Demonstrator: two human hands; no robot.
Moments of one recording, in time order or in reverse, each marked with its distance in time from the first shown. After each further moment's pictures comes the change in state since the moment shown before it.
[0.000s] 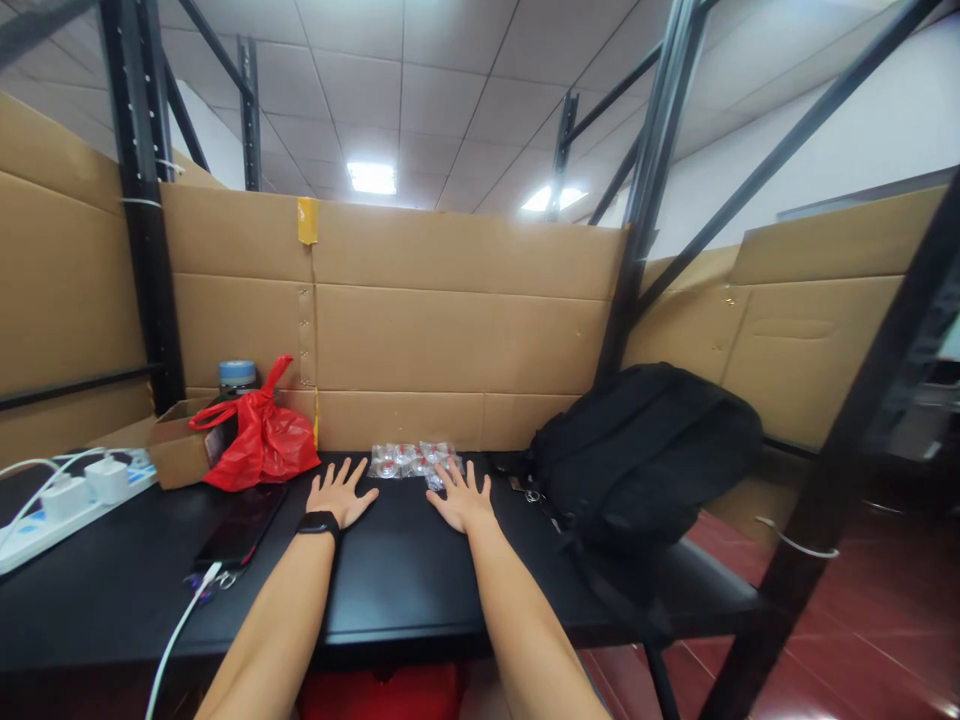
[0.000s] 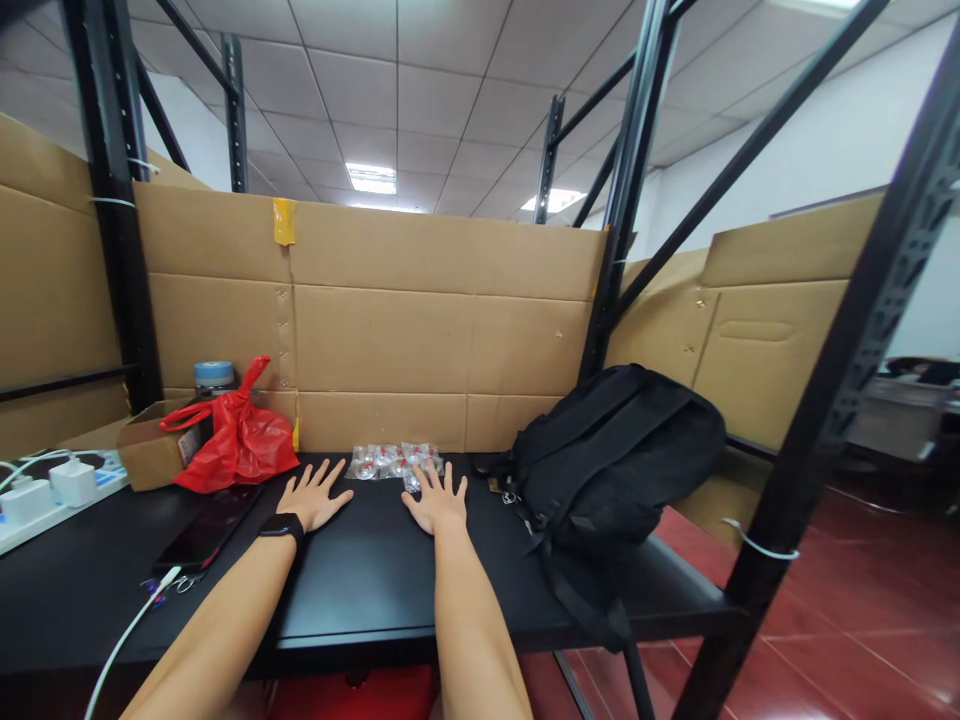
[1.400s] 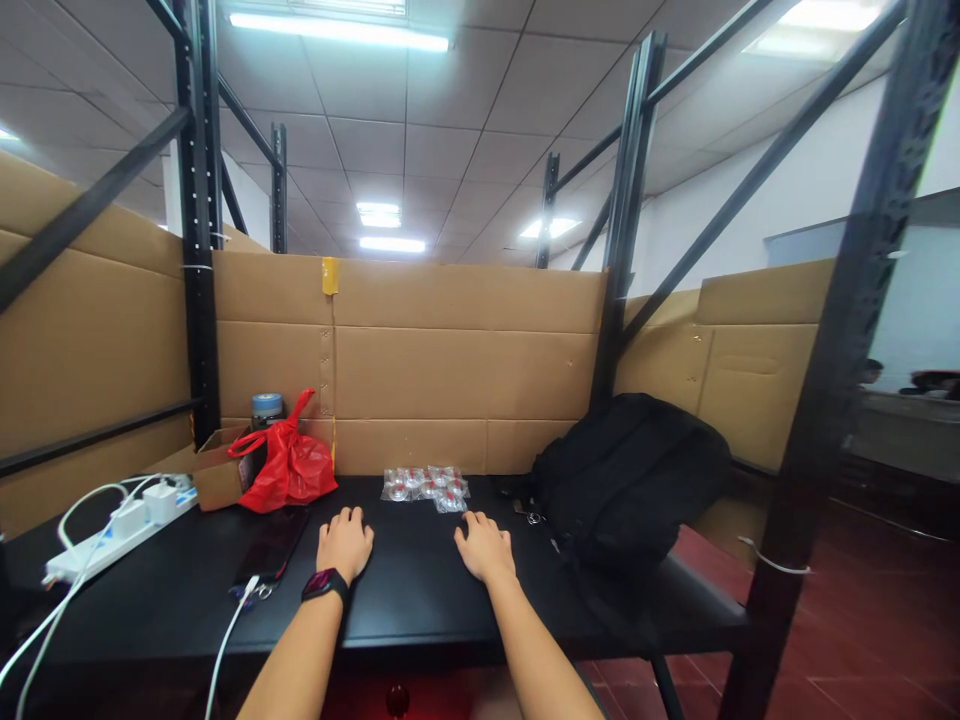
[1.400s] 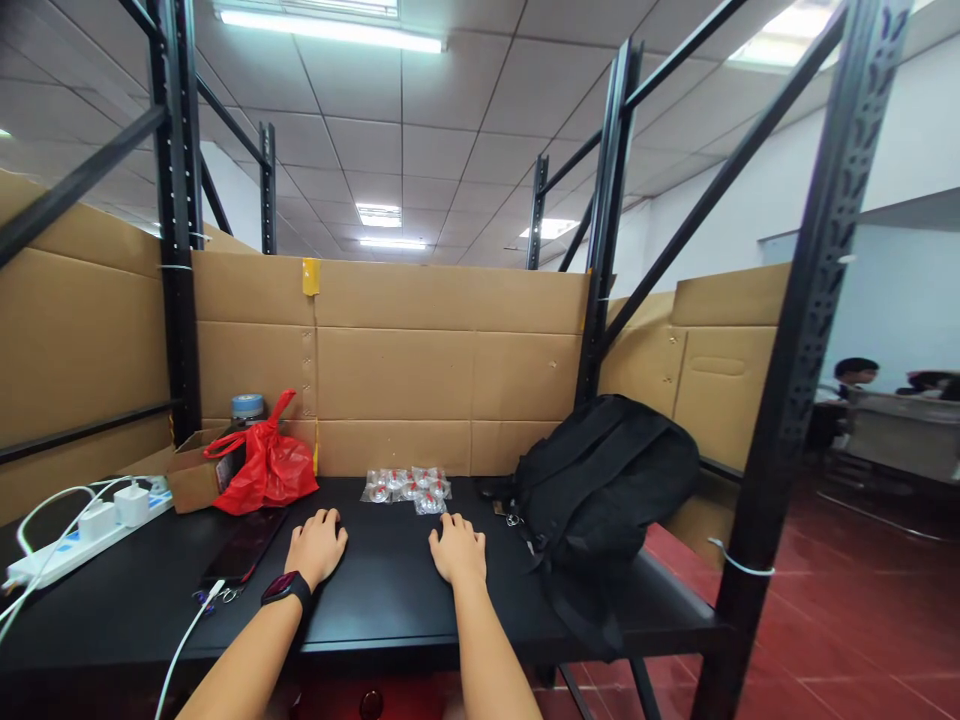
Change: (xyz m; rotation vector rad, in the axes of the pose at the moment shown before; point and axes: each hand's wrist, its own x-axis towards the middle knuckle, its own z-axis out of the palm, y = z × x) left_hand -0.080 0.011 -0.020 0.043 0.241 -0.052; right_hand -0.061 -0.003 -0.005 0.074 0.185 0.094
